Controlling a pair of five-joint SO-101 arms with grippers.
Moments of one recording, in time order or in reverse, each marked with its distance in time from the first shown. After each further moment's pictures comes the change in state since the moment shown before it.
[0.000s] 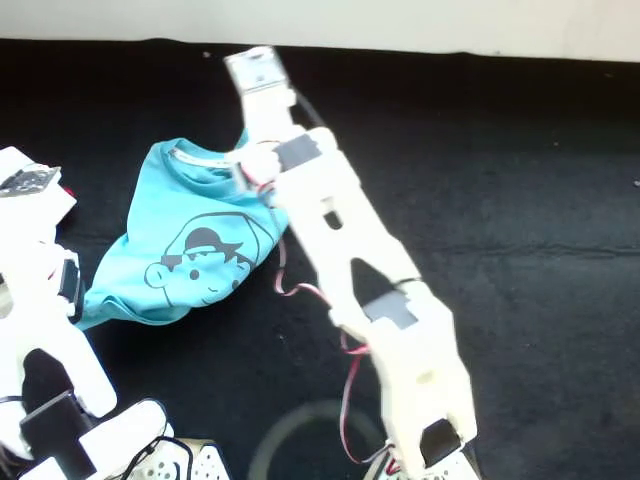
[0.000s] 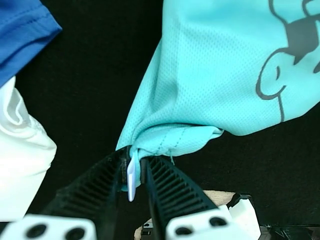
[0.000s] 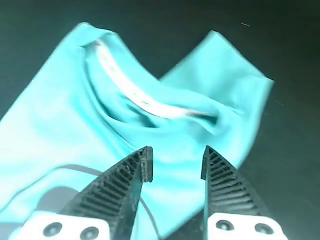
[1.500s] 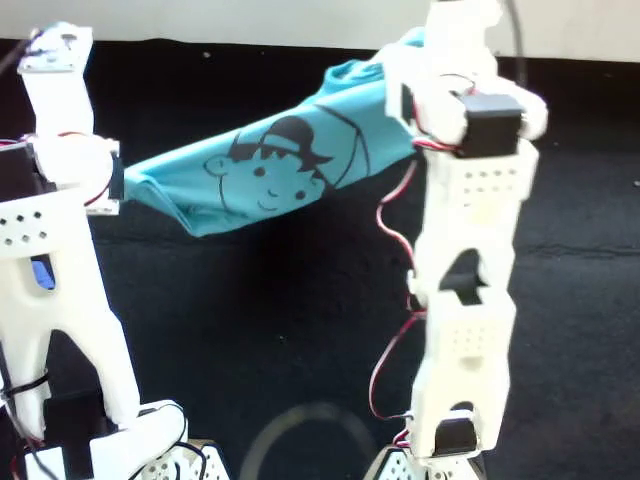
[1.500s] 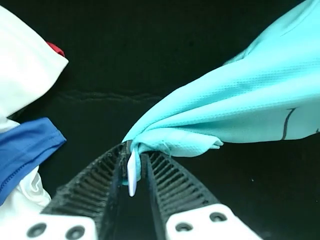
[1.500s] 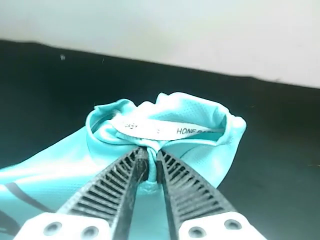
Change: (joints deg) left arm 22.9 0.0 -37.0 6.7 22.7; right arm 26.6 -7.2 -51.0 40.2 8.4
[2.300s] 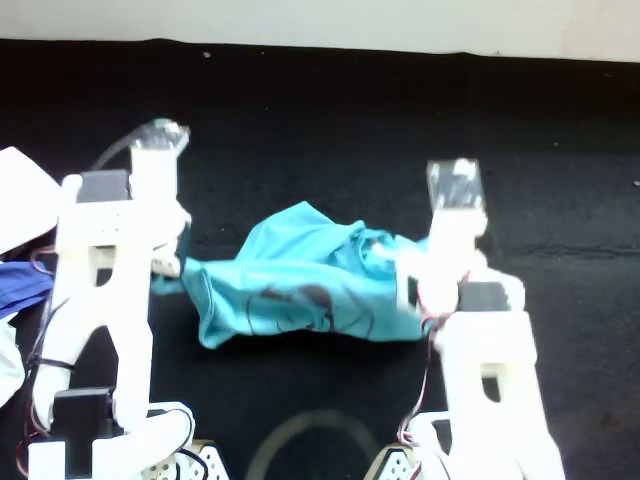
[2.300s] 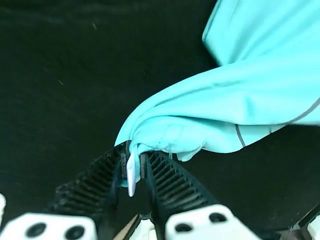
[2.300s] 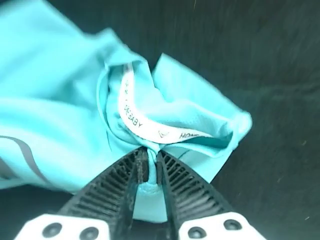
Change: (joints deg) left arm 8.6 0.0 38.4 -12.8 0.0; right arm 2.8 -76.9 146.4 -42.5 0.9
